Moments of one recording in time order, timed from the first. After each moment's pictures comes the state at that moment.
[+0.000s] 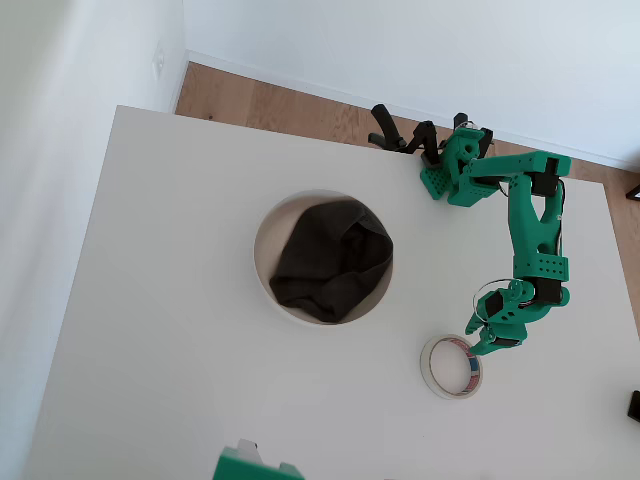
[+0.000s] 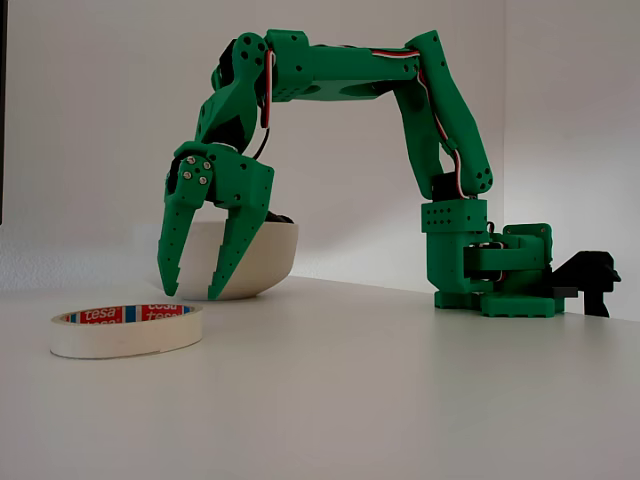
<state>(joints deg) 1.5 71.8 78.8 66.6 1.8</state>
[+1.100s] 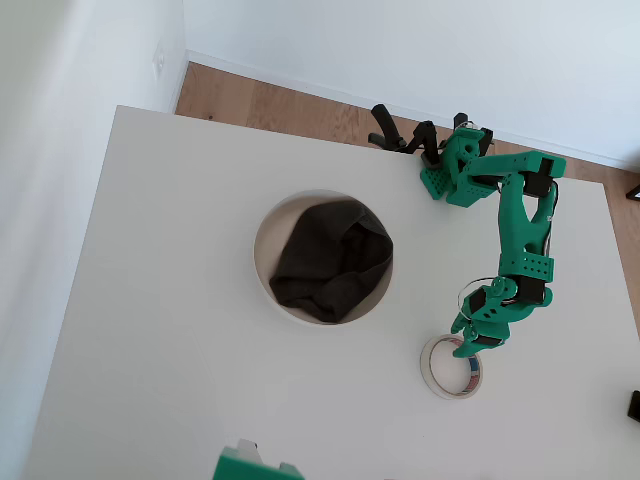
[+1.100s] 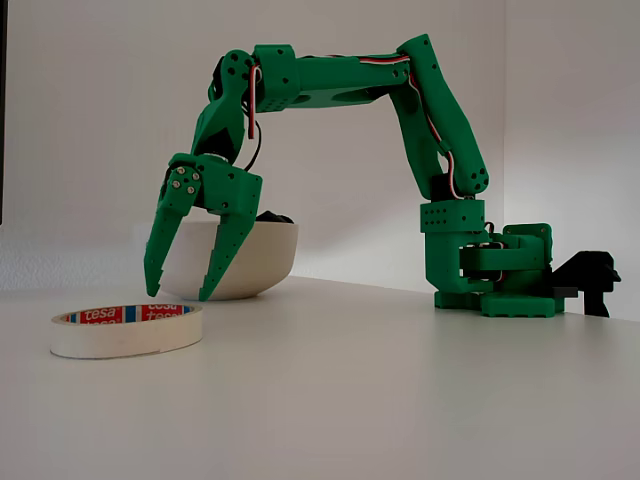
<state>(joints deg) 6.2 70.7 78.8 65.7 0.8</state>
